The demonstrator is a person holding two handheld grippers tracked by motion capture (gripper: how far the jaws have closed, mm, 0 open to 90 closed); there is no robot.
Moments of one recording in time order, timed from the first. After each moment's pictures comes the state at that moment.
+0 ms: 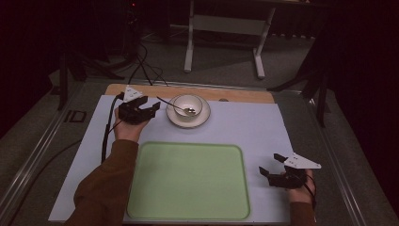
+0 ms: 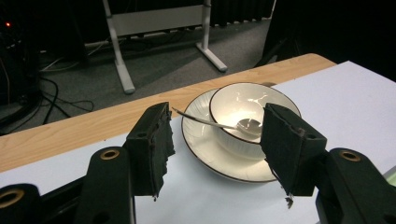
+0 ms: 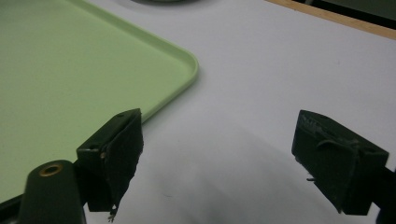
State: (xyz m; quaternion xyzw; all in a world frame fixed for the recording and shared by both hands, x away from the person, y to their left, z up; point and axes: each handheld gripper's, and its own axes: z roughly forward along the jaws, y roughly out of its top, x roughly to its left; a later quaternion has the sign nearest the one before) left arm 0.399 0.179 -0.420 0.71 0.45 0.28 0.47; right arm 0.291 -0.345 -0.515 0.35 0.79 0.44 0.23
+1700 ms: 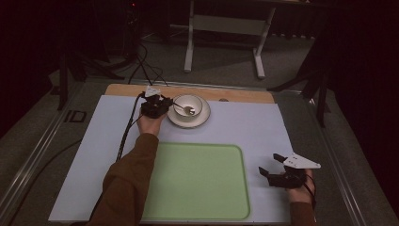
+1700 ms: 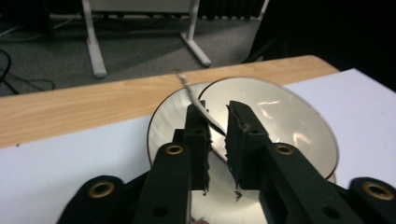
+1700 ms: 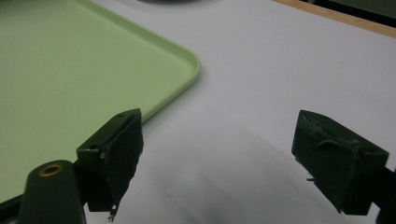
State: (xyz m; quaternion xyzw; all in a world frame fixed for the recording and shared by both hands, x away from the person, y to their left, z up) left arm 0.470 0.142 -0.478 0.69 0.48 0.22 0.50; right arm 0.292 -0.344 -0.515 0.35 0.80 0.44 0.22
